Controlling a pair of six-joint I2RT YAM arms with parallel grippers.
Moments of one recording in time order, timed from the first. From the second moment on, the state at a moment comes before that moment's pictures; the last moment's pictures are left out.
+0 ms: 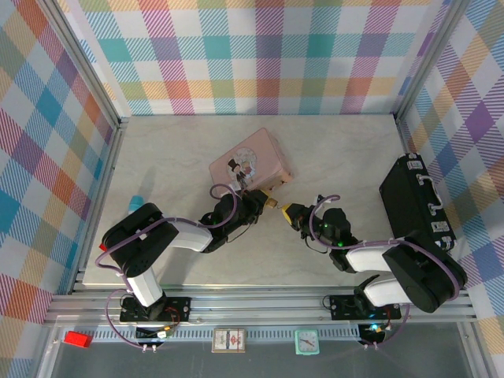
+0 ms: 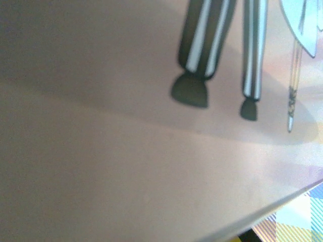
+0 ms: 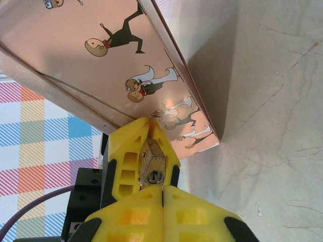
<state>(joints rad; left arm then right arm) -0.81 1.73 0.62 0.86 -0.04 -1.59 0.61 1.35 0.19 0.97 -0.23 1.52</state>
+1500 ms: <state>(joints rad) -0.82 1.69 0.69 0.62 0.03 -1.51 0.48 1.36 0.35 0.62 -0.50 1.23</state>
